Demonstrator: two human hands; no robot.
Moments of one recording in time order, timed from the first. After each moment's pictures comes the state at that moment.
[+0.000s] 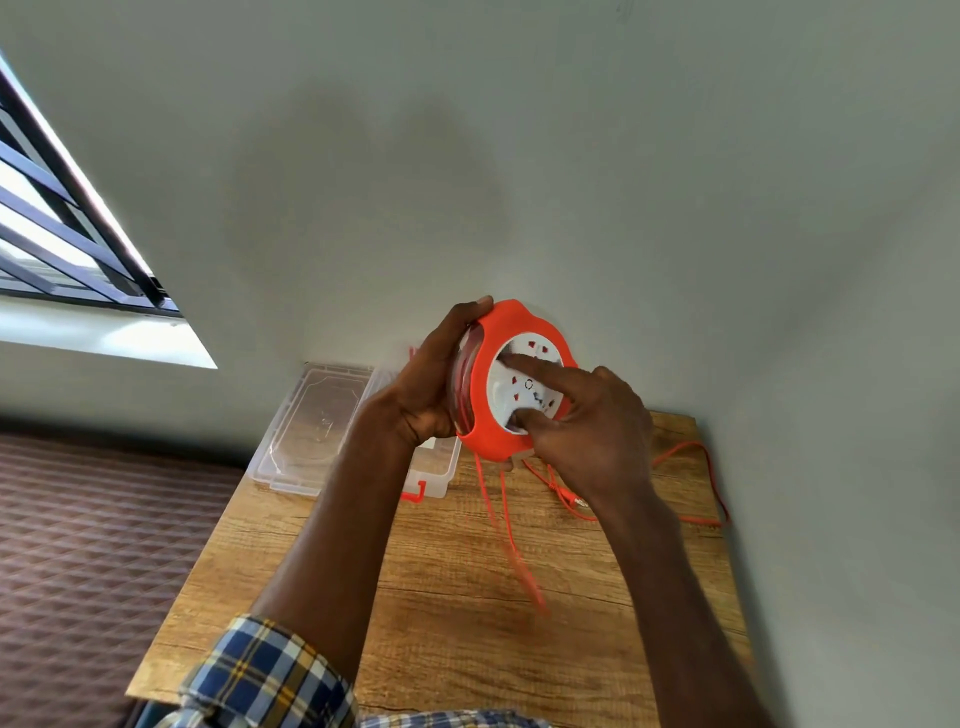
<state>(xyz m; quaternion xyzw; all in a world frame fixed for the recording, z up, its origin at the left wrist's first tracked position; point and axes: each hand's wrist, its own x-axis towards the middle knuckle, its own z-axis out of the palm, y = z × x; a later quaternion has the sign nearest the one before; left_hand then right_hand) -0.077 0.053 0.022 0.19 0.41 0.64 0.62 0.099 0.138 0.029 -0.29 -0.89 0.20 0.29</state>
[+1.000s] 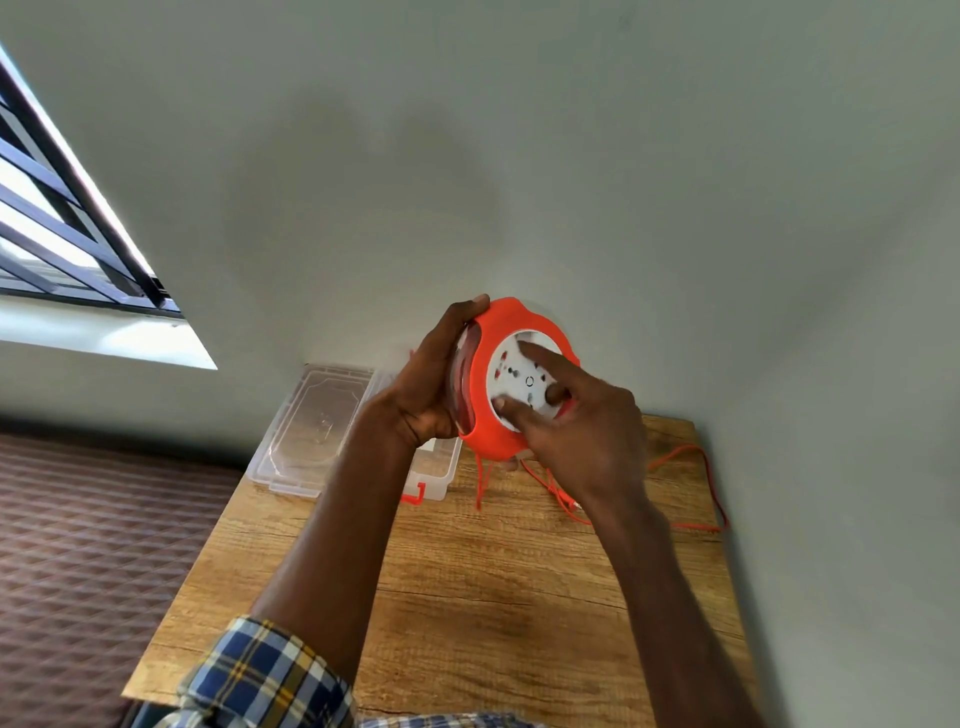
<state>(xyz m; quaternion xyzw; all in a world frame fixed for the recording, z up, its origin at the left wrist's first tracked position) -0.078 0.053 0.021 0.19 0.39 0.65 0.62 0.094 0.131 0.033 -0.32 -0.87 0.24 0.29</state>
